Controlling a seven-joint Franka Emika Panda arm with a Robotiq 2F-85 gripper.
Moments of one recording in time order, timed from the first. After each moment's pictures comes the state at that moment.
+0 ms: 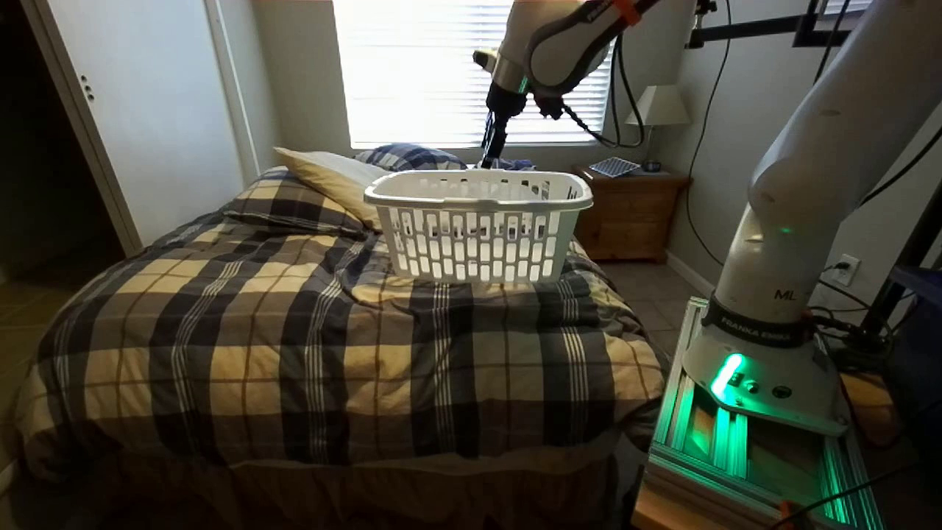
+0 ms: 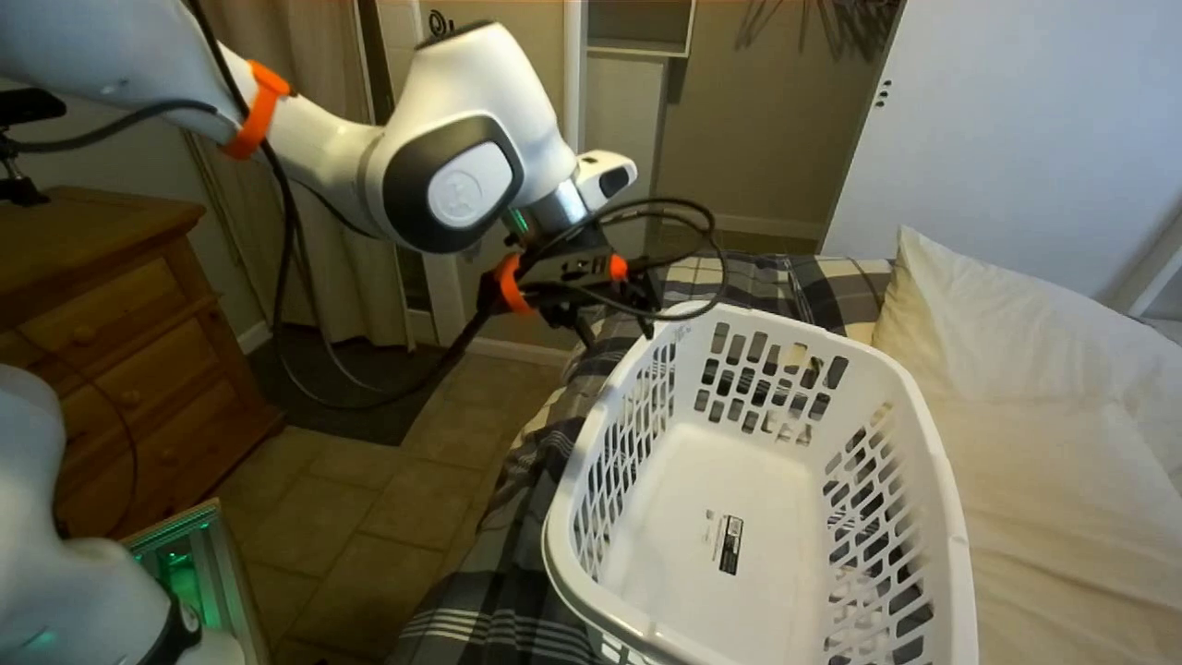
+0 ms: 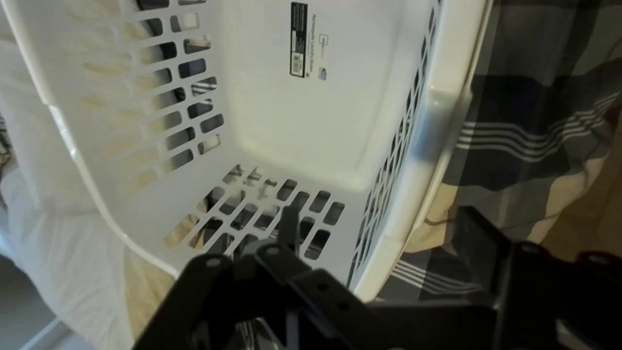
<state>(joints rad) -0.12 -0.28 -0.03 -2.48 -0.30 2.67 -0.53</state>
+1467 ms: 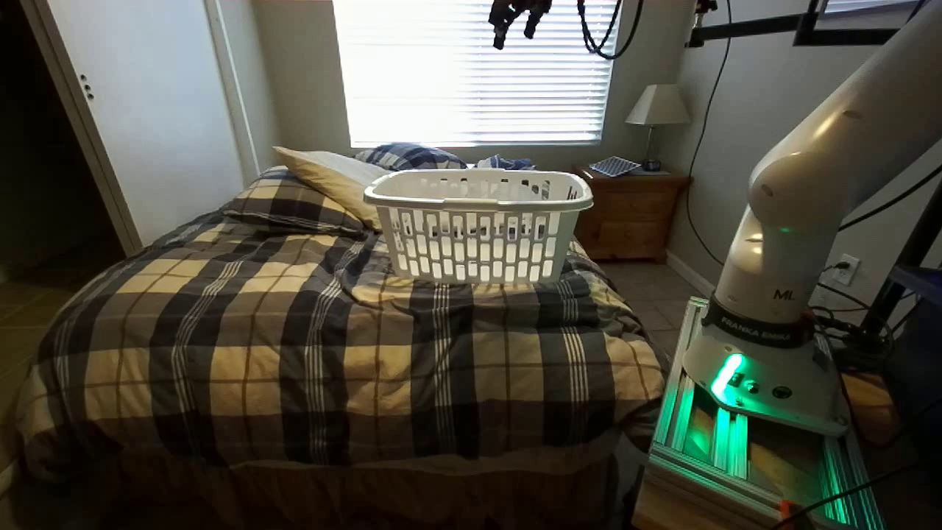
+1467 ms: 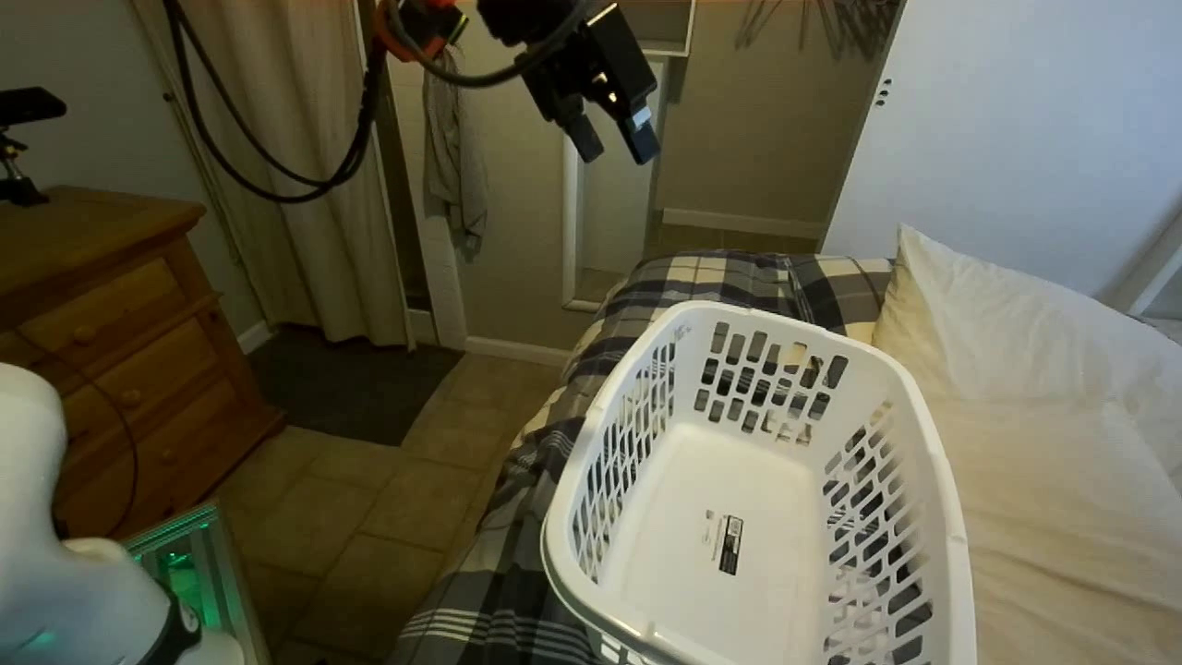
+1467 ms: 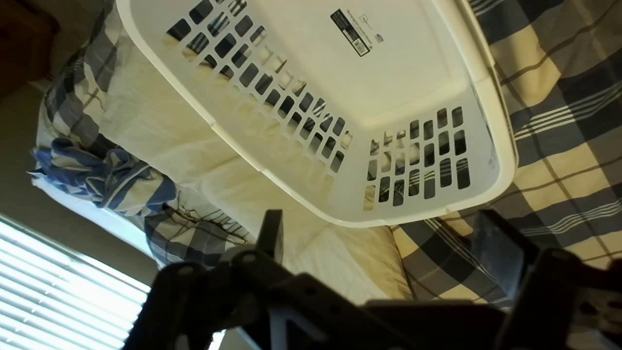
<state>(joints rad) -0.14 -0.51 0.02 -2.16 -0.33 2.13 0.17</state>
